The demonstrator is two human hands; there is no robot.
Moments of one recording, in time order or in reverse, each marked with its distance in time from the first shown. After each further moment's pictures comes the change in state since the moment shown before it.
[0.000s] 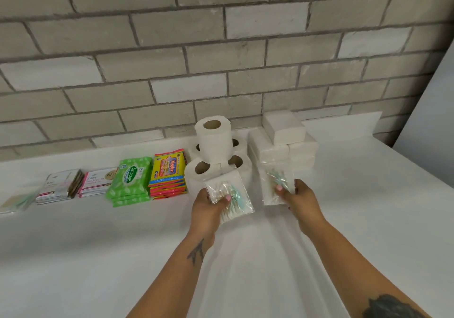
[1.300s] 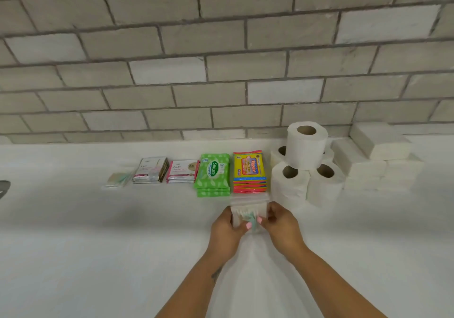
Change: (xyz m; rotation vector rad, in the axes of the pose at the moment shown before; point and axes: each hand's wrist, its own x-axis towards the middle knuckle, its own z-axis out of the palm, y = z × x) left_hand 0.003 -0.020 -0.171 0.441 0.045 0.231; right_hand -0.067 0.011 0.211 -0.417 -0.286 -0.197
